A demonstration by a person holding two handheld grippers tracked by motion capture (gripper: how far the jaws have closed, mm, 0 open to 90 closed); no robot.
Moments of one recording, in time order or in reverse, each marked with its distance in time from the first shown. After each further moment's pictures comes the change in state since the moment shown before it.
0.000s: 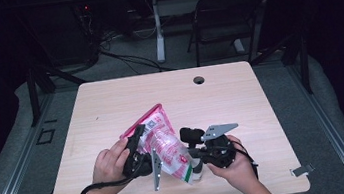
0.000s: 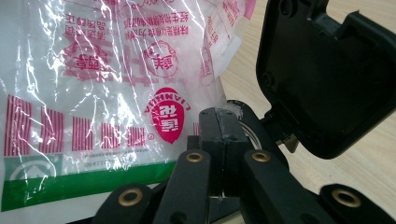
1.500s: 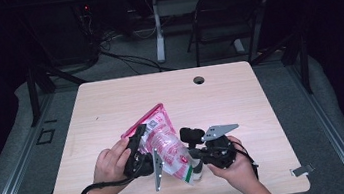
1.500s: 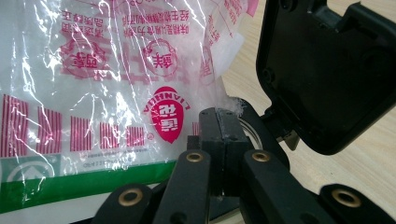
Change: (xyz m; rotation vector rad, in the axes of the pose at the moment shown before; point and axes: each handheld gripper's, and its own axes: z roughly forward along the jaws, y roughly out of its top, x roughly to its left) left arm 0.001 0.003 0.000 -0.010 0.006 0.008; right arm -0.001 -0.002 0.000 0.002 0.002 0.004
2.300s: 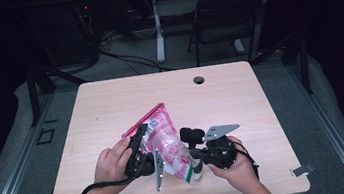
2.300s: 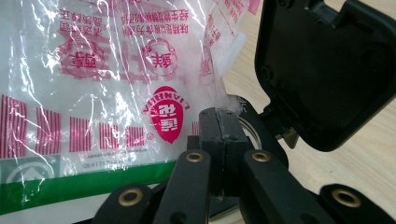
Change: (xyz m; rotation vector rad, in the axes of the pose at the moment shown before) left arm 0.000 0.003 0.000 -0.011 0.006 0.003; right arm -0.001 -0.002 -0.001 -0.003 0.001 0.008
